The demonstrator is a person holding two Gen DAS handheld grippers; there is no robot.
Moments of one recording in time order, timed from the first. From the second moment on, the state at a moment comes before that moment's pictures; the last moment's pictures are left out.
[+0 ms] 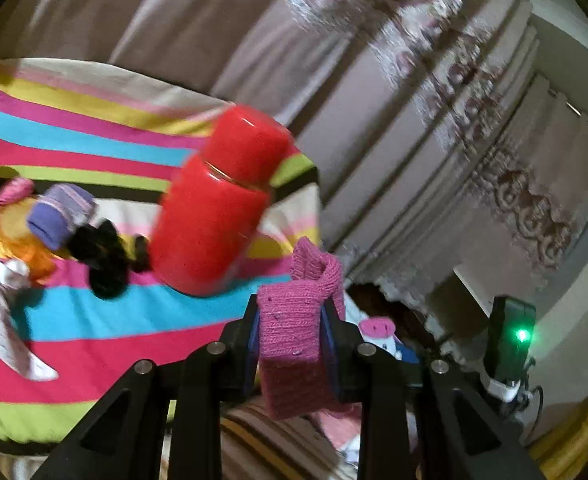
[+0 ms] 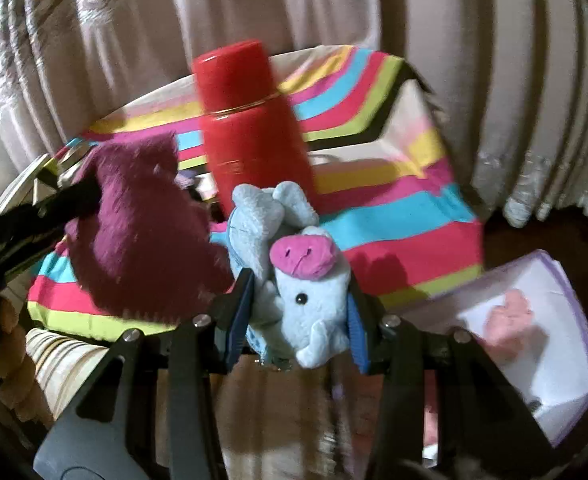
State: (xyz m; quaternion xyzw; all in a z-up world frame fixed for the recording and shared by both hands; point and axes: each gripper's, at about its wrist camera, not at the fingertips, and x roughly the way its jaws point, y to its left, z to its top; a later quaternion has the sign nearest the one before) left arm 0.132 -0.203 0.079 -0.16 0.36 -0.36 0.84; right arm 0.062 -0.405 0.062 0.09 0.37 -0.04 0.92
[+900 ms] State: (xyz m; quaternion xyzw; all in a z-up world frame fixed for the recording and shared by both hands) left arm 0.060 -0.338 0.058 -0.04 0.44 -0.42 0.79; right arm -0.035 -0.547 0.050 0.10 0.39 -0.25 0.88
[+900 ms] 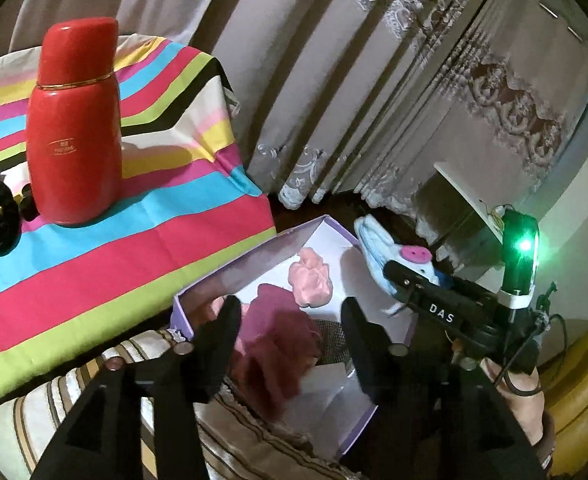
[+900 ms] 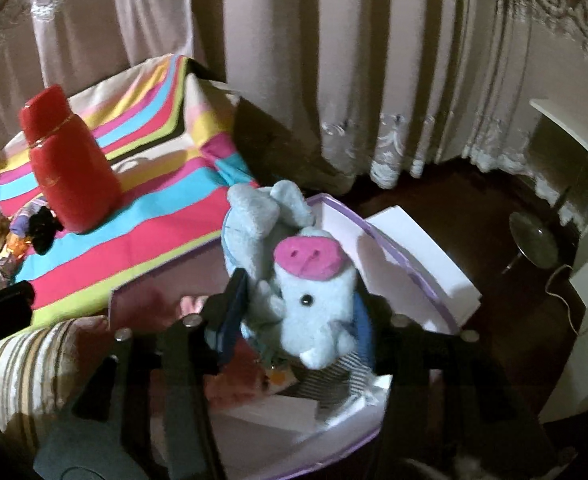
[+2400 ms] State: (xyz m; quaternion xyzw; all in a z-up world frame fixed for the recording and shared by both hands) left arm 0.182 -0.015 0.061 -0.16 0.35 0.00 0.92; right arm 0.050 -0.374 0.072 0.02 0.41 -0.05 0.91
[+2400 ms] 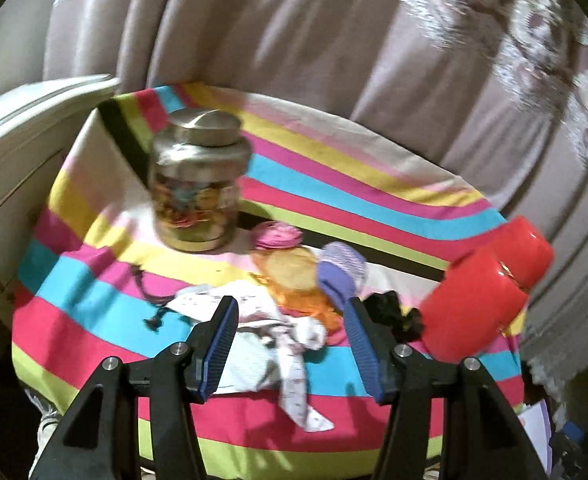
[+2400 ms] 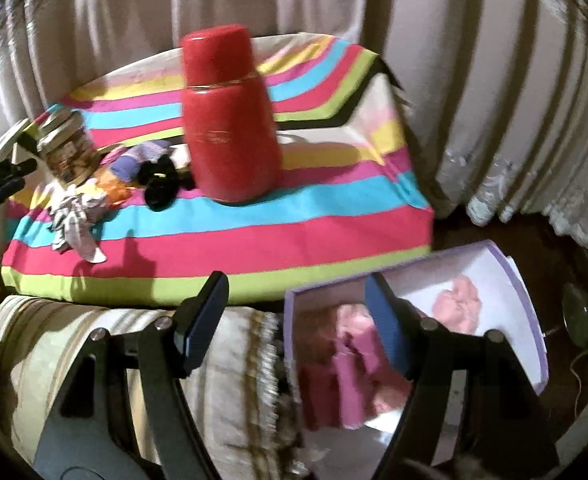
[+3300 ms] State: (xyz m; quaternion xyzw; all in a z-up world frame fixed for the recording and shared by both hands) left arm 0.192 0.032 0.012 -0.23 0.37 0.07 0.90; right arm 0.229 -0.221 0.011 -0.03 0.47 0.04 0.88
